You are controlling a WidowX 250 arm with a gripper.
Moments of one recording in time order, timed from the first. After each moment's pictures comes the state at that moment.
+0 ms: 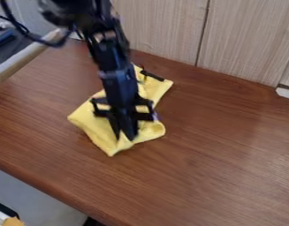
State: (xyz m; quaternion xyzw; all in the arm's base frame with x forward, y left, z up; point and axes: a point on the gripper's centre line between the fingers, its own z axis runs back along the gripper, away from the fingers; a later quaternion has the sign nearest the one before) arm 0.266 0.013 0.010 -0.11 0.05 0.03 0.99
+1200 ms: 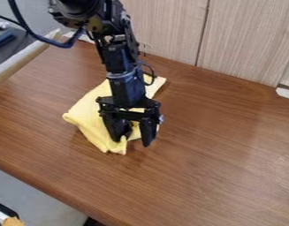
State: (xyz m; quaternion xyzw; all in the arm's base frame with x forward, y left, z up) arm 0.266 0.015 0.019 -0.10 0.05 0.03 0.99
